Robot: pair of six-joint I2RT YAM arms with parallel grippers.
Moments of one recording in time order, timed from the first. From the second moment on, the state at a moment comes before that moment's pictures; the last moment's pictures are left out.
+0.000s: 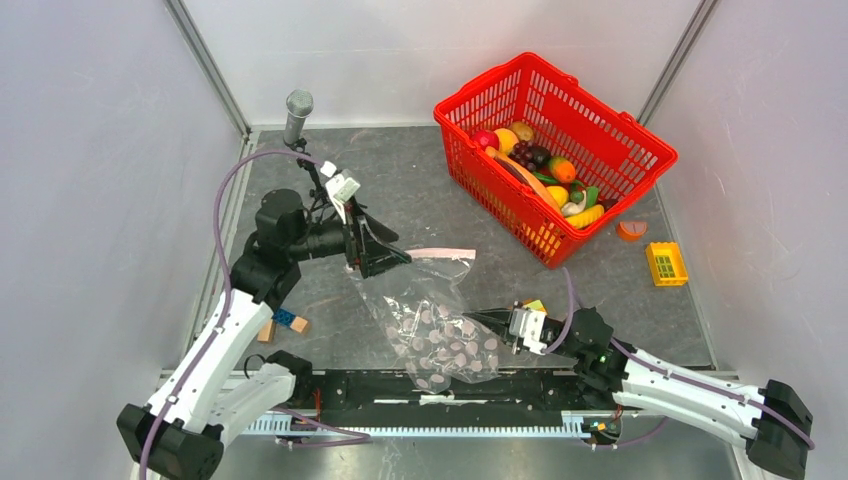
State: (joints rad) left arm -0.35 0.88 0.86 -0.19 0.85 -0.36; right arm 1.06 0.50 0.09 0.55 -0.26 -0.35
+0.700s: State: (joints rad) left arm -0.48 1.03 1.02 -0.40 0.82 -0.12; right arm 1.07 0.47 0.09 0.49 -0.31 -0.39
